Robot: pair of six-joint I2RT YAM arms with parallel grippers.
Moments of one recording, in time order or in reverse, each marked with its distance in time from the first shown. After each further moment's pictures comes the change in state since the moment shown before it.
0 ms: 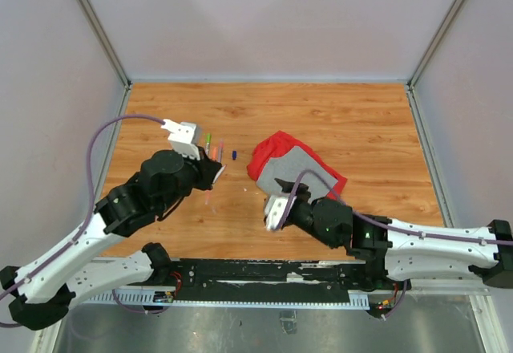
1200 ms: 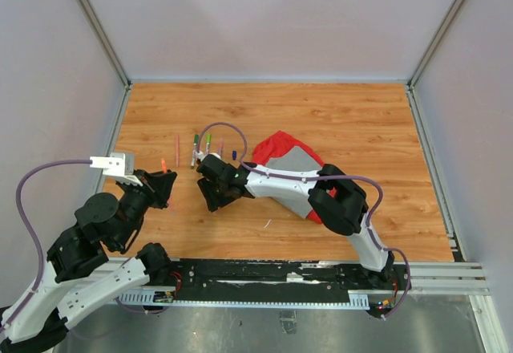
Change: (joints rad) left arm 0.001 -0.478 -0.108 -0.130 -0.225 0.002; right arm -0.343 1.212 0.891 -0.491 -0.510 1.193
